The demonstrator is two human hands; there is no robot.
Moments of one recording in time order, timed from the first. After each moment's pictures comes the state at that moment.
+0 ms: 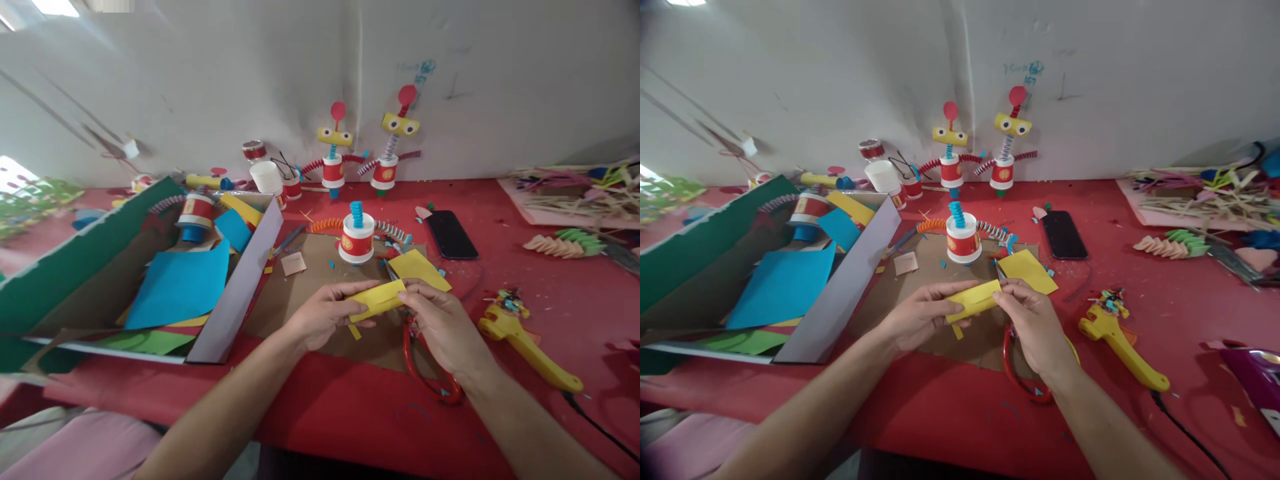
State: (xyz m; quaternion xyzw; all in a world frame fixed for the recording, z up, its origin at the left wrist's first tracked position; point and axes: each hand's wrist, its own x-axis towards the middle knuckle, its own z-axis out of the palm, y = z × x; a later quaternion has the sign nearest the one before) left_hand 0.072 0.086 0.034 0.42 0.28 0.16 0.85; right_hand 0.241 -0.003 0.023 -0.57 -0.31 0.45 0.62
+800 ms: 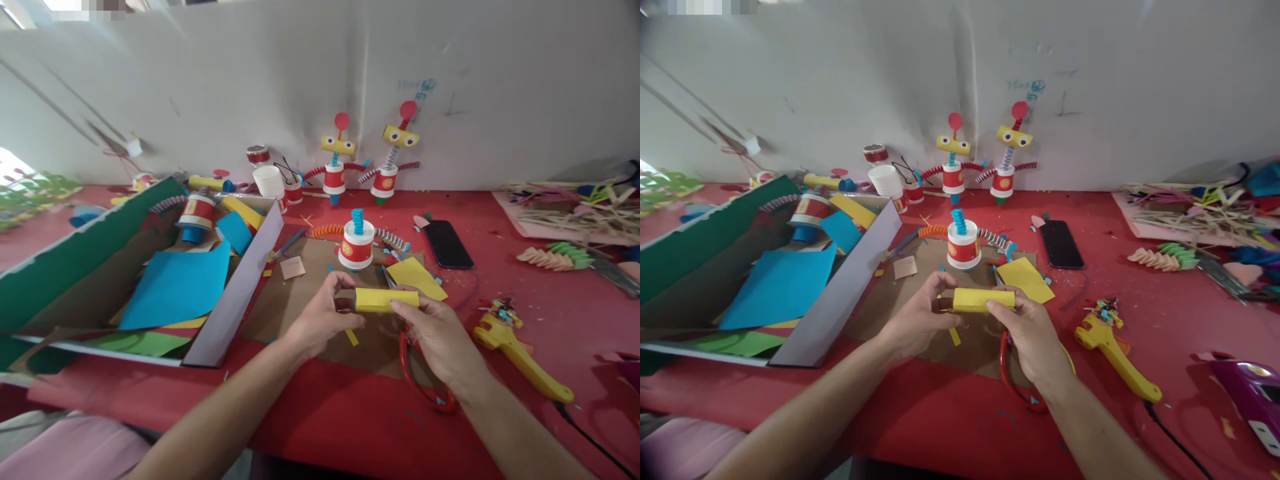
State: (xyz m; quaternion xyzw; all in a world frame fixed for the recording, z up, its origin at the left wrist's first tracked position) left_hand 0.073 0.079 0.035 0.50 0.32 0.26 0.76; right_hand 0.239 -0.004 0.018 -0.53 -0.25 0.54 0.61
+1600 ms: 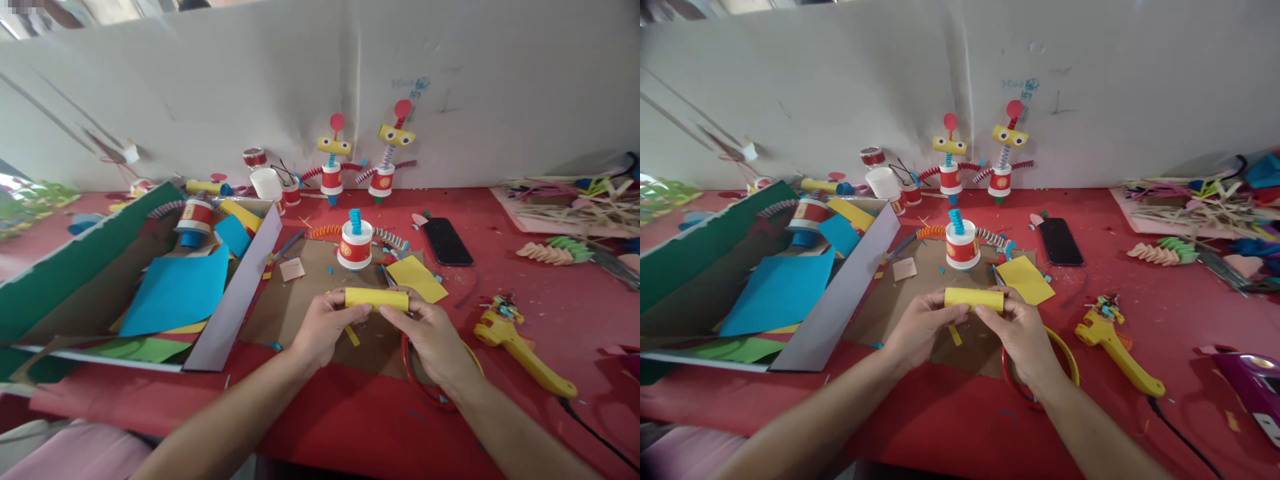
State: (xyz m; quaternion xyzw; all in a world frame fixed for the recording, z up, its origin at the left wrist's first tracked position) left_hand 0.083 0.069 0.028 0.45 0.36 0.30 0.76; right_hand 0.229 -0.003 0.023 -0.59 -0.35 0.44 0.58
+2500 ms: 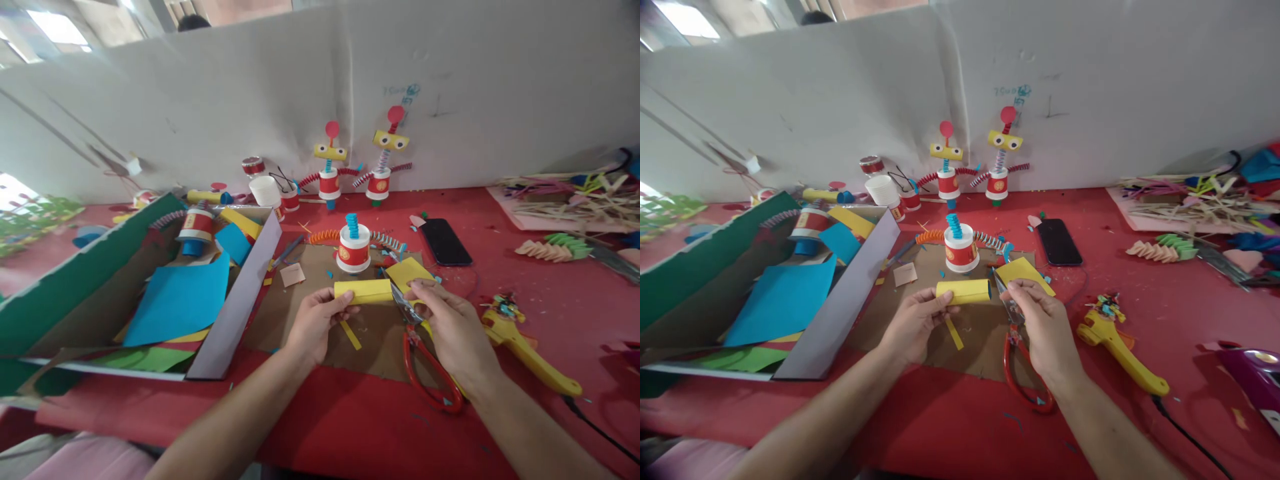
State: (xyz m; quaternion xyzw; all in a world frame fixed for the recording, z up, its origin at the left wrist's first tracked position) left_hand 0.075 0.082 0.026 0.37 0.43 0.33 0.75; right_hand 0.246 -0.001 0.025 -0.62 -0.26 0.36 0.65
